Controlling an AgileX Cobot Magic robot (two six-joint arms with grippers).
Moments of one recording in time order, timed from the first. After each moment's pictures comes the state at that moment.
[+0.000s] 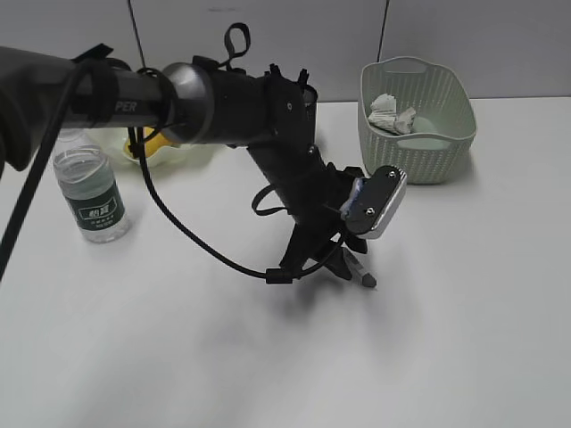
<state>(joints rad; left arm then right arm) -0.74 2.33 -1.76 -0.48 0.82 1.77 0.17 0.38 -0.51 0.06 1.05 -0.15</state>
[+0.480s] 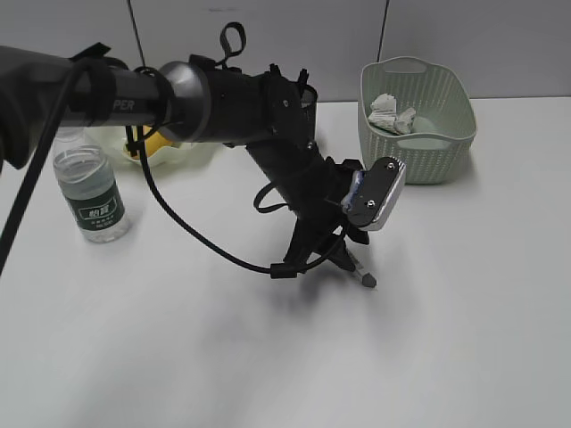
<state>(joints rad) -0.73 2.33 -1.76 -0.51 0.78 1.77 0.17 0.38 -0.51 0.06 1.05 -0.15</state>
